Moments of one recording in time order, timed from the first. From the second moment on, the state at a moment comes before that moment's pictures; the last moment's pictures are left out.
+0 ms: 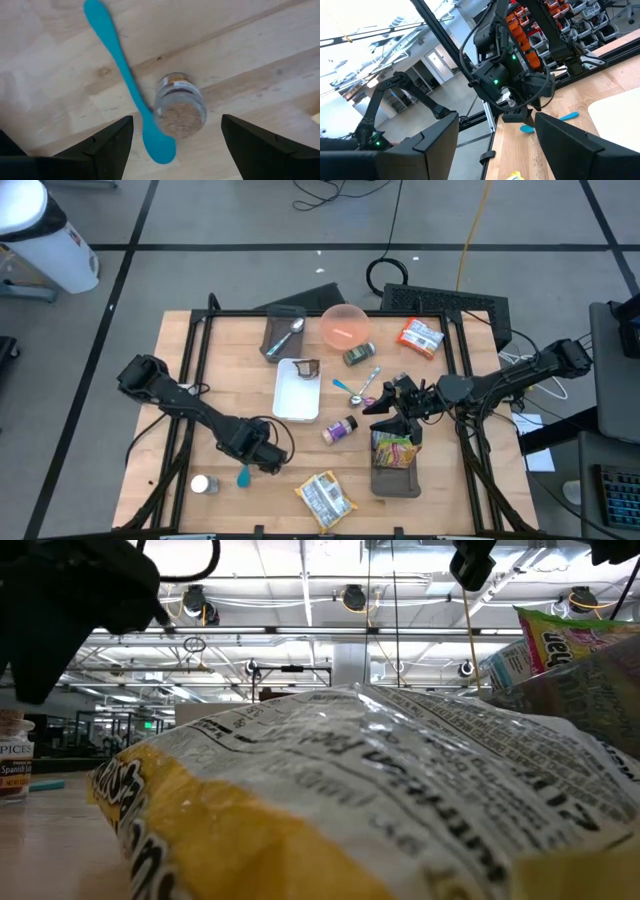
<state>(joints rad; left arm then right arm) -0.50 1.70 1.19 -1.06 0.15 -1.68 0.28 1.02 0.54 0.56 -0.01 0.62</state>
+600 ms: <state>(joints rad) -0.50 1.70 1.04 -0.81 0.17 -1.72 0.27 1.02 0.54 0.55 0.00 0.61</state>
